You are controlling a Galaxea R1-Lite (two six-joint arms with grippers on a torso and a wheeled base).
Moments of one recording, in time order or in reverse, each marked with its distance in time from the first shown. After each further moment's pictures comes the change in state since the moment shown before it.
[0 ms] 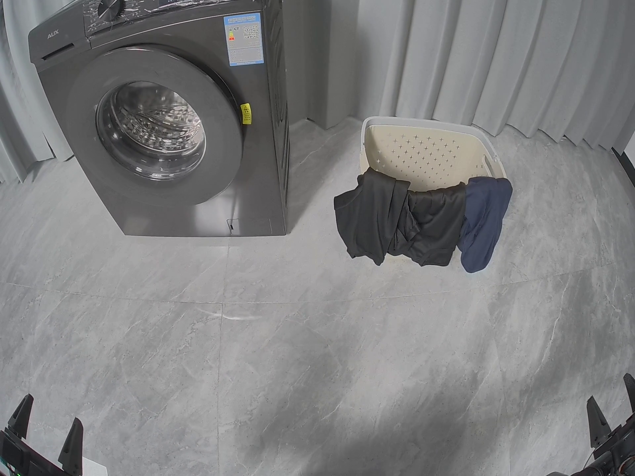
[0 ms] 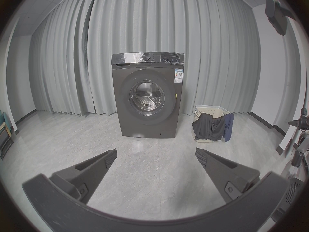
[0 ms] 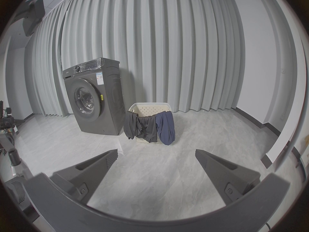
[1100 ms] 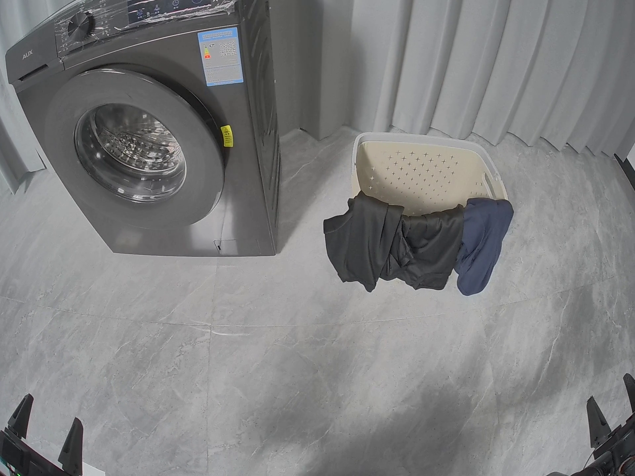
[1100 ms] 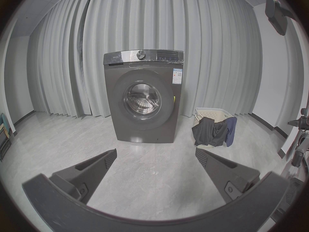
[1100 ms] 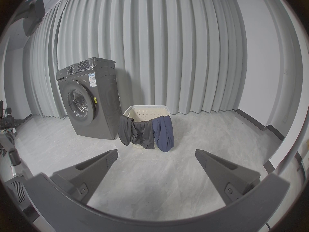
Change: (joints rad) left arm 0.000 0.000 0.000 0.000 -0.001 0.000; right arm 0.000 0.000 0.000 0.000 0.000 0.000
